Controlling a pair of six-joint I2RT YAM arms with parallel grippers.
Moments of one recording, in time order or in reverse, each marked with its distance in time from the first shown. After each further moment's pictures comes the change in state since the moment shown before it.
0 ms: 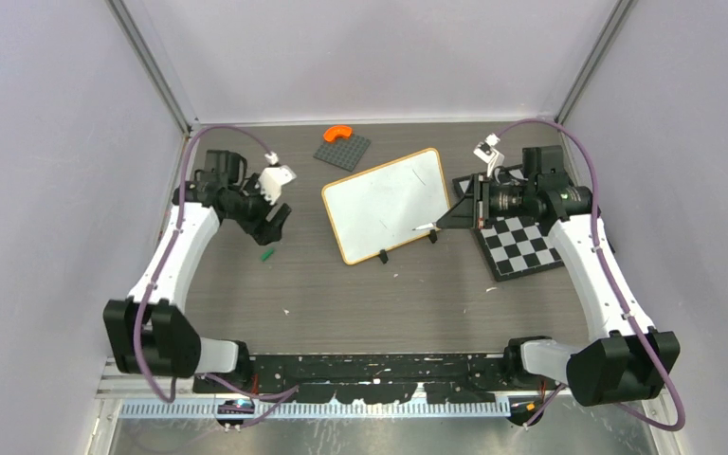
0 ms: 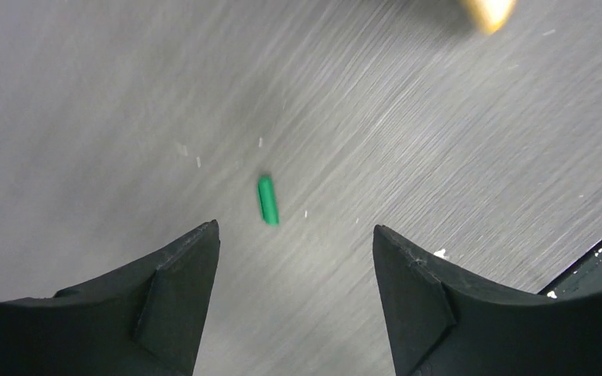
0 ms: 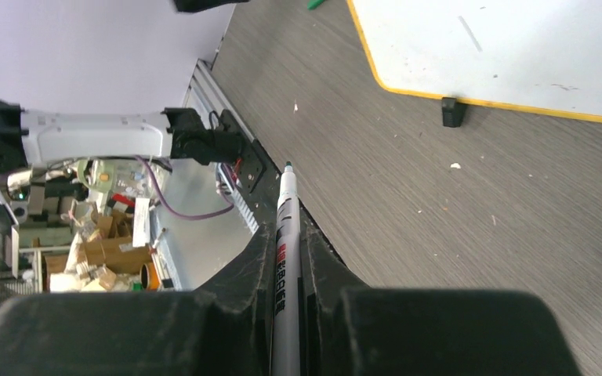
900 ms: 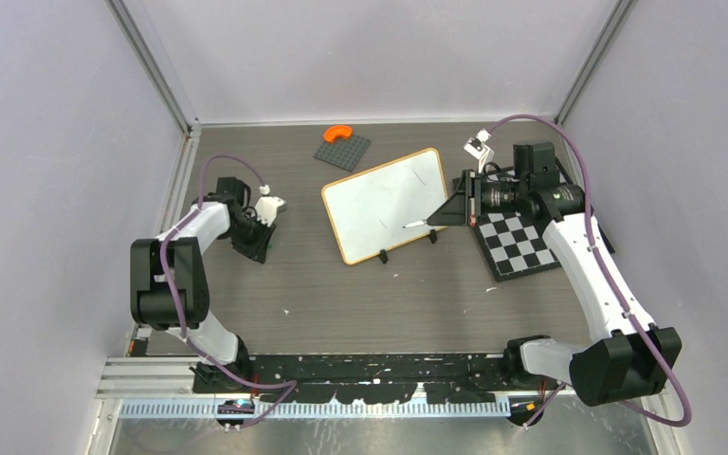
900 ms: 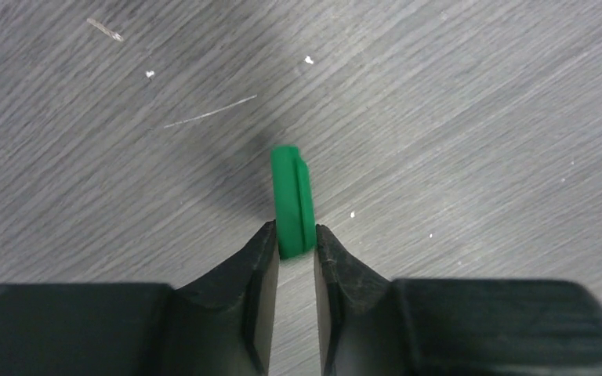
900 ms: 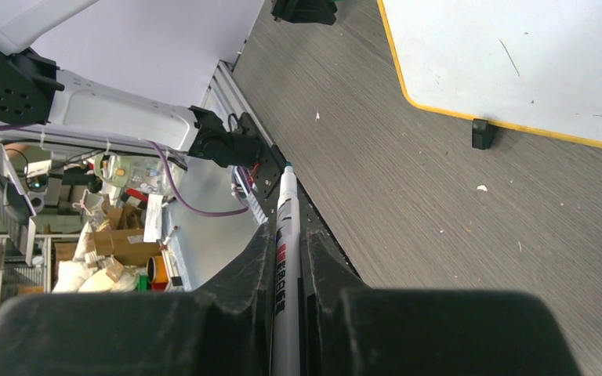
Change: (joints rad) left arm 0.060 0.245 -0.173 0.205 -0.132 -0.073; right arm 0.044 0.005 0.006 0.092 -0.016 0.083
